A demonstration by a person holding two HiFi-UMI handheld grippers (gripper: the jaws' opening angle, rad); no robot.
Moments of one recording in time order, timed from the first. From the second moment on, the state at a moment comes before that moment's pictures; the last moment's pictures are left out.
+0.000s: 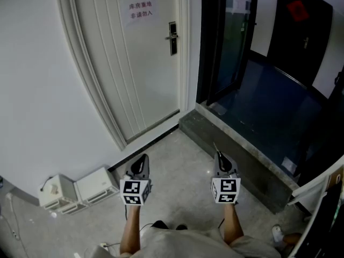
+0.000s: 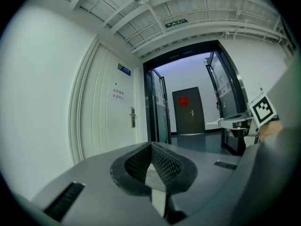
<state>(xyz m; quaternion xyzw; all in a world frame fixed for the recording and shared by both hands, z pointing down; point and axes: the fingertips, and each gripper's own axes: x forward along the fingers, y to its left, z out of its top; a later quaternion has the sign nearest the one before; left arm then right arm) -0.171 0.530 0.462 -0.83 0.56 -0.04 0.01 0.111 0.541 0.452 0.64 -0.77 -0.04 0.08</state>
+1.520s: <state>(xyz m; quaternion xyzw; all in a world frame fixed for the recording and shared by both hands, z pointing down) -0.182 0.082 0.445 -0.87 0.50 -0.01 0.01 0.066 0.129 0.420 0.67 -0.74 -0.08 0.10</state>
